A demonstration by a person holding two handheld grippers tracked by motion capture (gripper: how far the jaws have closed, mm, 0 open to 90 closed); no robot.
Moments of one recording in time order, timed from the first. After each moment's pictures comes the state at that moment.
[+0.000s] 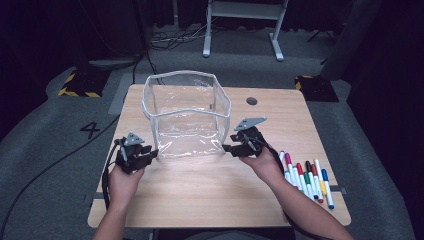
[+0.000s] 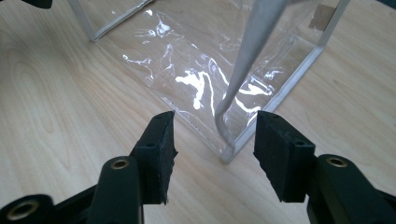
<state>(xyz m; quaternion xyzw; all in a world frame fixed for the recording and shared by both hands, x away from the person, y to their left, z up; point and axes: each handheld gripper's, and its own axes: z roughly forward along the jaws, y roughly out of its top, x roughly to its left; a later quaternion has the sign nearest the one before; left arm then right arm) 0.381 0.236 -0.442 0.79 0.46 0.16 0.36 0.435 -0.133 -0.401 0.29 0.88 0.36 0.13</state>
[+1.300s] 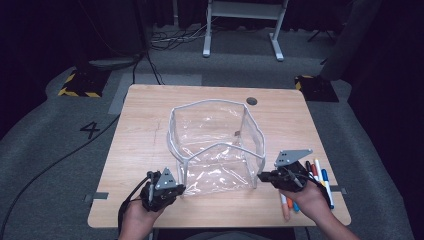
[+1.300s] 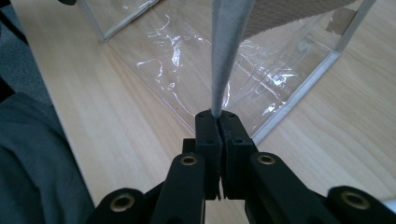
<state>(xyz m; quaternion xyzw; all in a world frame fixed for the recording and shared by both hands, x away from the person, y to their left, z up) 0.282 0.152 -0.437 0.88 0.30 0.10 0.35 0.331 -0.234 -0.393 0.26 0.89 0.35 0.07</state>
